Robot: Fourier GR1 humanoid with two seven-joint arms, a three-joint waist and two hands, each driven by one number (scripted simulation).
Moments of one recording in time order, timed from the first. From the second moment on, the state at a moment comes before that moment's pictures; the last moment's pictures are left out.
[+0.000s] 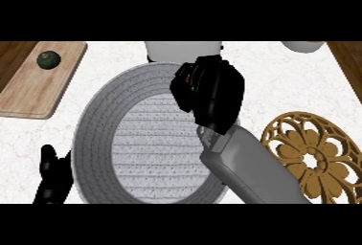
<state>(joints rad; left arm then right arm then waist) 0.13 0.24 -0.03 -1.48 0.09 0.02 0.30 -0.77 -0.01 0.48 -1.47 1.09 -0.46 1.17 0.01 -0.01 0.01</state>
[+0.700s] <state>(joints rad) 0.16 0.23 -0.01 -1.49 0.08 0.01 0.27 -0.61 -0.01 0.48 -1.63 1.20 -0.38 1.15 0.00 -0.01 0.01</state>
